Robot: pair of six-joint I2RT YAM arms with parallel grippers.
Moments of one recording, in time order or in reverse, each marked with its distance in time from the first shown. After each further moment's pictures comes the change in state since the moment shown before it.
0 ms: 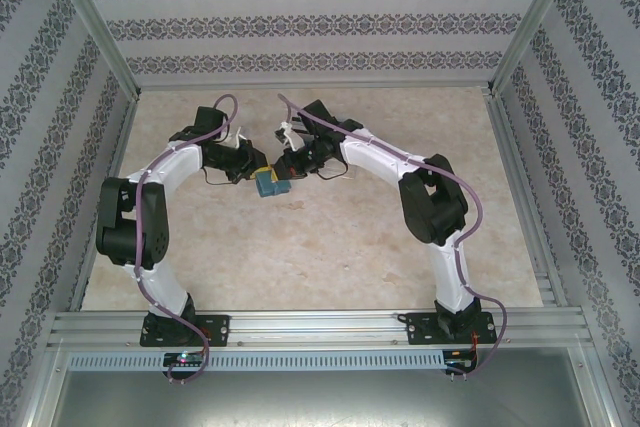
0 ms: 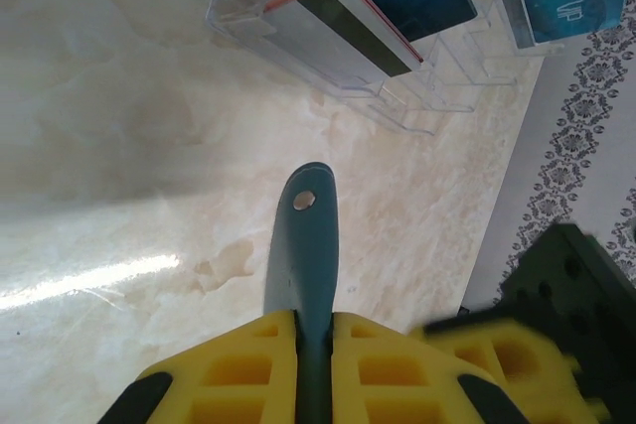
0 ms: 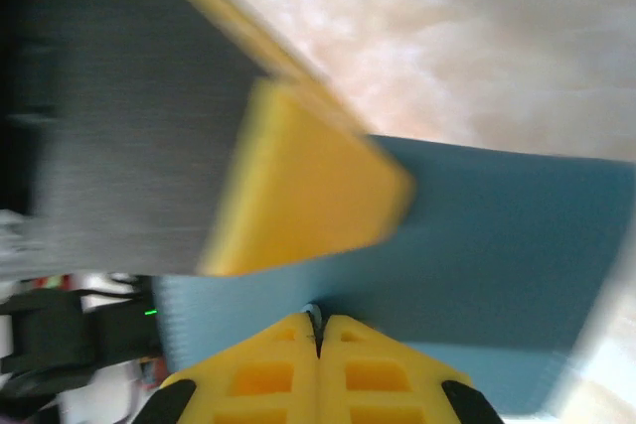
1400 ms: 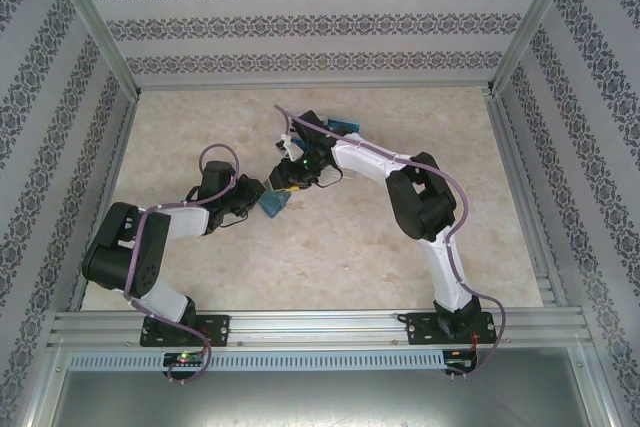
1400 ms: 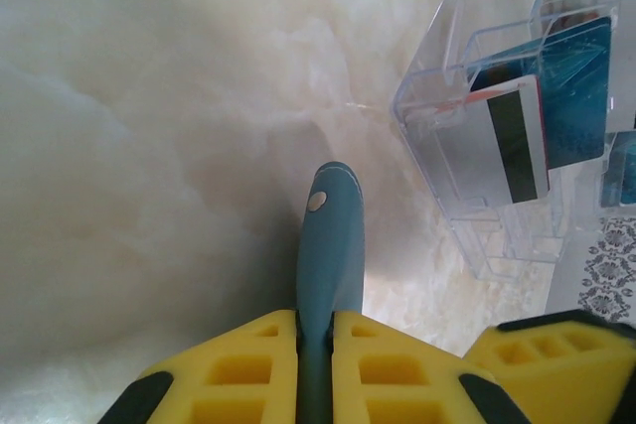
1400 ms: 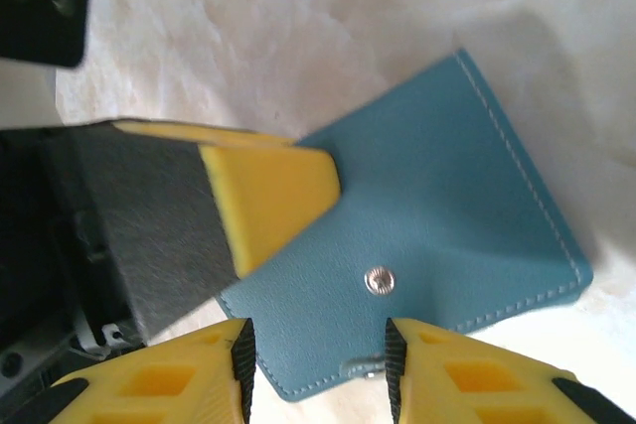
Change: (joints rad) left arm -0.118 -0.180 -0.646 0.869 -0.446 -0.454; right arm 0.005 0.086 0.010 -0.082 0.105 0.046
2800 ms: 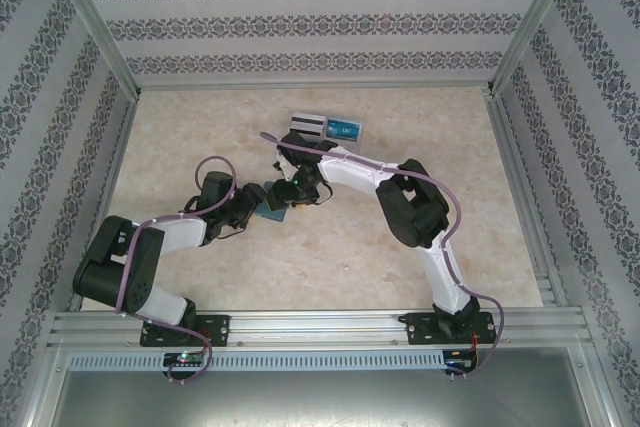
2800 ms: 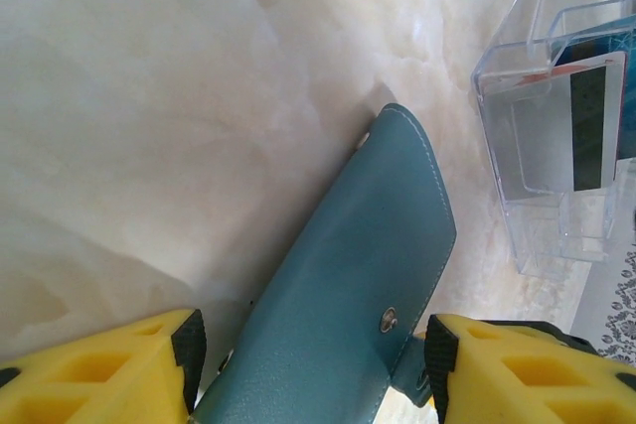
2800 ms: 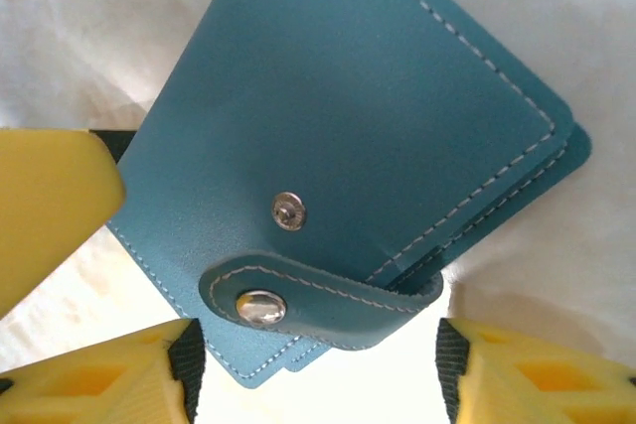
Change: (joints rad) left arm -0.036 -0.099 -0.083 -0.096 -0.066 -0.065; right arm 0.109 -0.004 -0.032 -0.094 0.335 0.036
